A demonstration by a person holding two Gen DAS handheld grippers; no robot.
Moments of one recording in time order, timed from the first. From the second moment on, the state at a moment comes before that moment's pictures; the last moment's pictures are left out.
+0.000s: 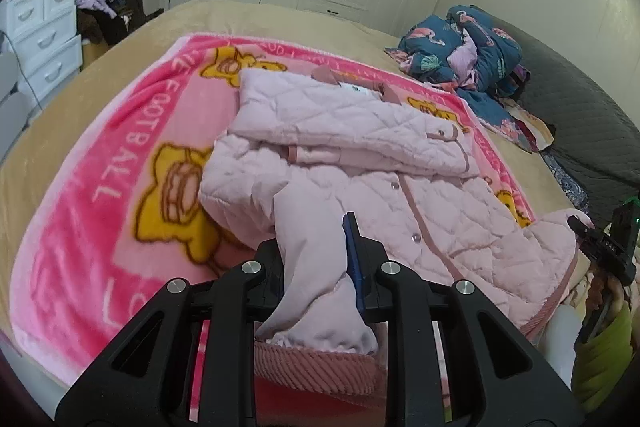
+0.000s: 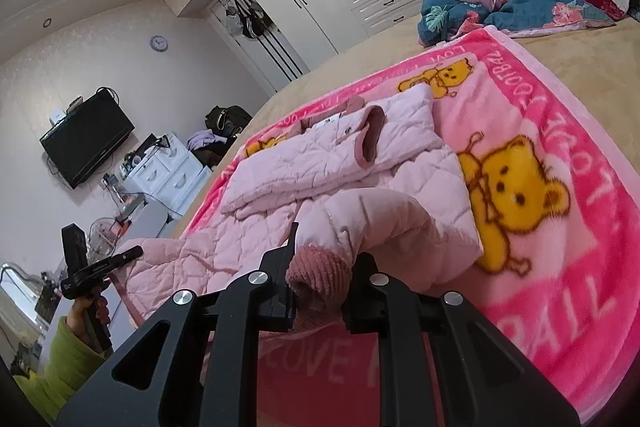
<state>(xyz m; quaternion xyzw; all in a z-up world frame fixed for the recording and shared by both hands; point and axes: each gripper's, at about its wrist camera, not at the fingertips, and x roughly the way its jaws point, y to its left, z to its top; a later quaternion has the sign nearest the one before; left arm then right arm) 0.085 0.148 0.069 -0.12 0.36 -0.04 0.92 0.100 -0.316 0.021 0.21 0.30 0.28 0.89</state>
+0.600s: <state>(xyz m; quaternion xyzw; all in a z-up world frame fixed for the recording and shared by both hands) 0.147 0.149 0.098 -0.11 0.35 -0.03 0.93 0.163 -0.315 0.047 0.22 0.28 0.28 0.89</state>
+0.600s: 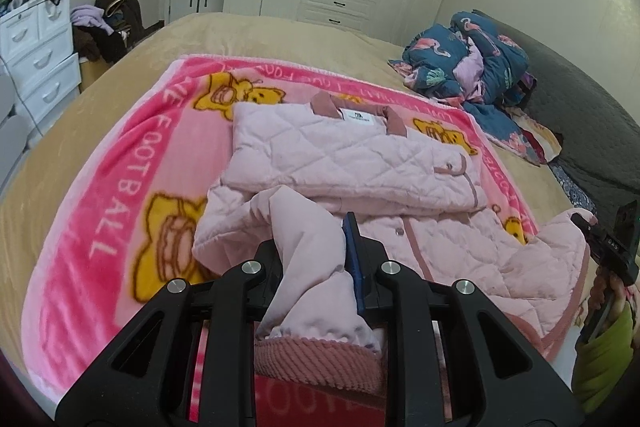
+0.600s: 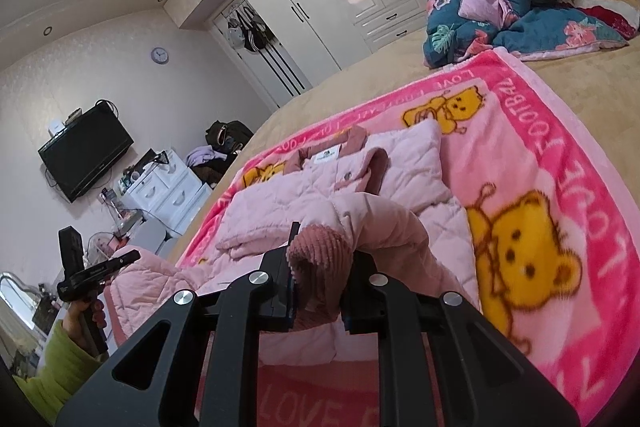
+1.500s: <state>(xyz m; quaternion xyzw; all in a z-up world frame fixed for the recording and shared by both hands) 0.246 0.181 0.144 -0.13 0.32 0.01 0.94 0.280 -0.305 0.126 0.21 0.23 0.25 0.92</state>
